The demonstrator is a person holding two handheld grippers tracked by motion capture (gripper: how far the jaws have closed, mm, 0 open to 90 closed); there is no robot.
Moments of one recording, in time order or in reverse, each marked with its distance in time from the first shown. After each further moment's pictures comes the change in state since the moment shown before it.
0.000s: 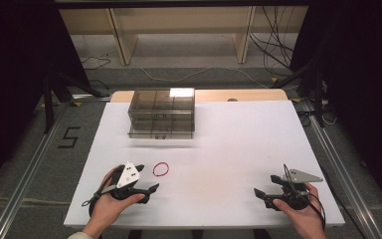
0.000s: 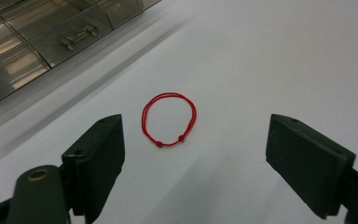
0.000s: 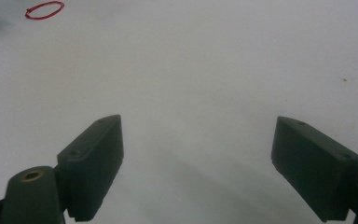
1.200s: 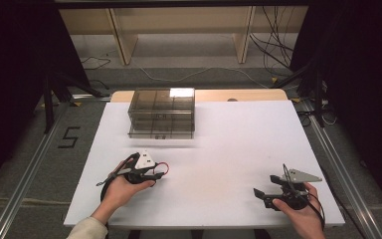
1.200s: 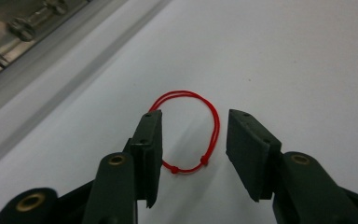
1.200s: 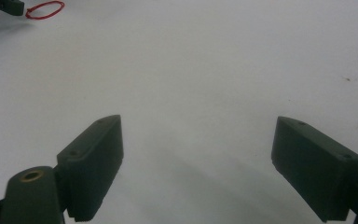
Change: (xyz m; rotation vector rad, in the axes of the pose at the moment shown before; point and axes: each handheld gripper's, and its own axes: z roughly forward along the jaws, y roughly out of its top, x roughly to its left) left arm 0.020 0.017 0.049 0.175 -0.079 0.042; right arm 0.001 0.000 0.001 0.007 0.001 0.007
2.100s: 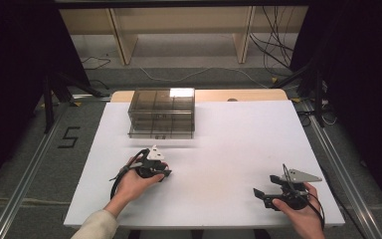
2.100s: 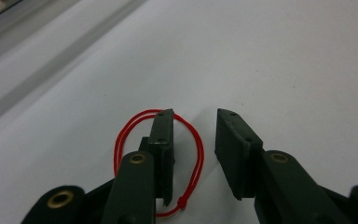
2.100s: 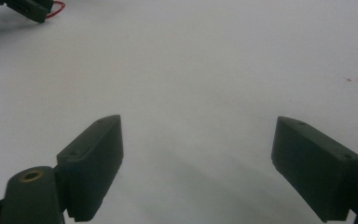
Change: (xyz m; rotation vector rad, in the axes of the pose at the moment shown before) left arm 0.001 0.019 0.024 0.064 -0.056 -0.132; right arm 0.000 0.000 0.000 -0.001 0.001 0.000
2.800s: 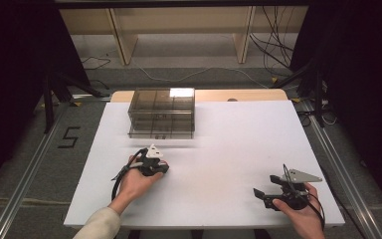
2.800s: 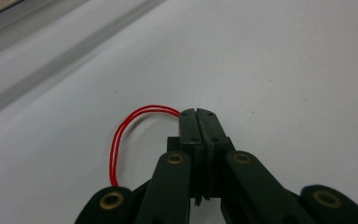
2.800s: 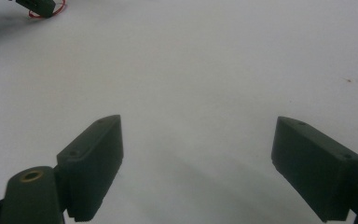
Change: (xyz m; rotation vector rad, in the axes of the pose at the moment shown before) left arm 0.001 -0.001 0.001 -0.013 0.021 -0.052; right arm 0.000 0.000 0.000 -0.005 0.004 0.000
